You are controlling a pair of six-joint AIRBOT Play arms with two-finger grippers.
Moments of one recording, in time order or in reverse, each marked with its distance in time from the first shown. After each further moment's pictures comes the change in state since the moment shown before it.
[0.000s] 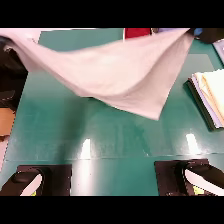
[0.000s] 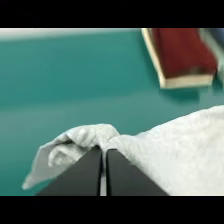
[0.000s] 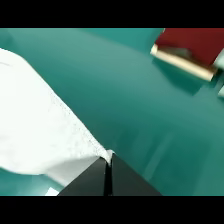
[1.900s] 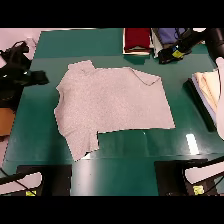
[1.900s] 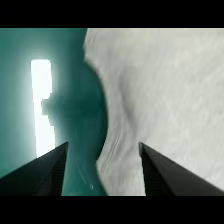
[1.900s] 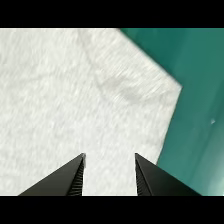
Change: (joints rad) left arm 0.193 -0.566 -0.117 0.042 -0.273 0.015; right arm -0.002 -0.511 -0.009 -0.192 0.074 0.014
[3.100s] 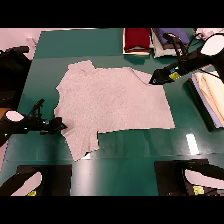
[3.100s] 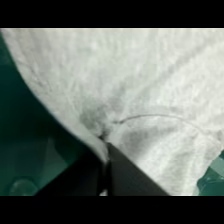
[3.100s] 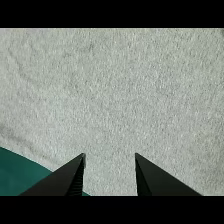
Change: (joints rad) left arm 0.013 0.296 -0.810 -0.436 0.149 0.083; right arm -0.006 0.306 -0.470 0.297 -0.114 -0.062
